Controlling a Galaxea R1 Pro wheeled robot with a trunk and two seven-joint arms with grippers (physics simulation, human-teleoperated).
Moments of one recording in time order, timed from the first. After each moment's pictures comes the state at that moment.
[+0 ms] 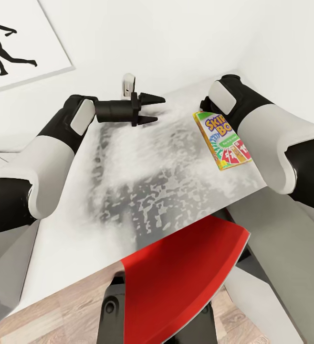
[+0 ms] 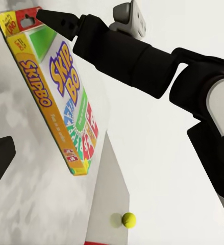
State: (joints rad) left arm -1.70 -0.05 -0.07 -0.49 0.47 1.04 -0.96; right arm -1.91 0.10 0.29 -0.19 -0.57 0.54 -0.57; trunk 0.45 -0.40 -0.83
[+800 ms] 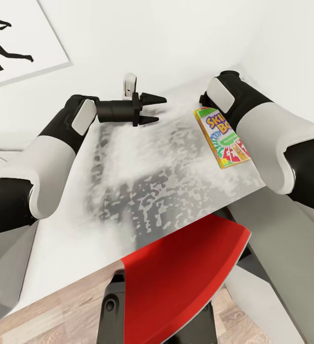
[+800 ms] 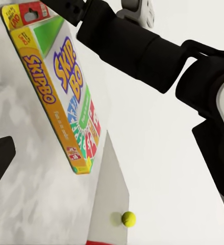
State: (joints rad) left arm -1.70 -0.05 -0.07 -0.49 0.47 1.04 -0.96; right arm -1.91 0.10 0.29 -0.22 -0.55 0.51 -0.58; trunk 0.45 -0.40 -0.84
